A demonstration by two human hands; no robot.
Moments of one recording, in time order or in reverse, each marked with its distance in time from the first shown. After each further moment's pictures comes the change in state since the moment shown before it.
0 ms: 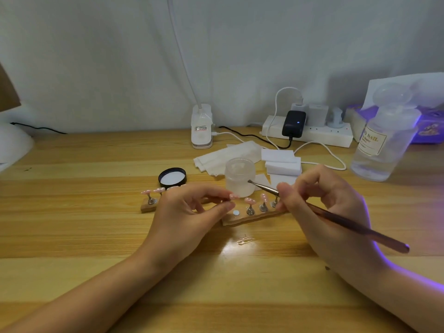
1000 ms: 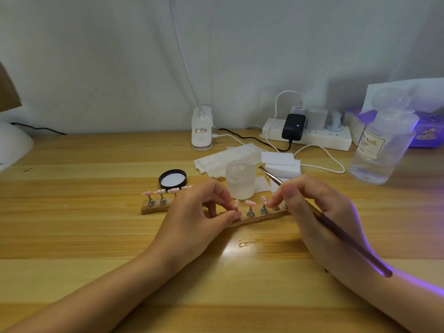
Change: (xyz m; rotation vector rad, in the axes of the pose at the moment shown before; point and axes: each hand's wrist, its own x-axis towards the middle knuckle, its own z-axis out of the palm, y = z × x) left_hand 0.002 -0.005 0.004 0.141 -0.108 -0.026; right_hand 0.003 -0.004 0.002 -0.120 -0.087 -0.124
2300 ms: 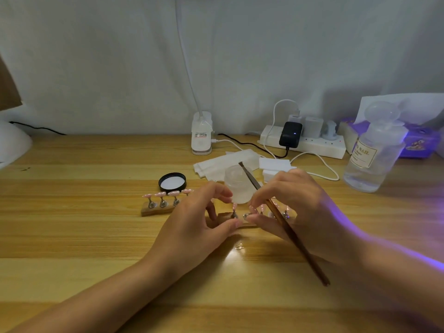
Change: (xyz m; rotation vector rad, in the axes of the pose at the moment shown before) left_hand -0.007 0.001 -0.001 0.117 0.016 0.103; right_hand 0.028 0.010 -0.006 -0.275 -0.274 -0.453
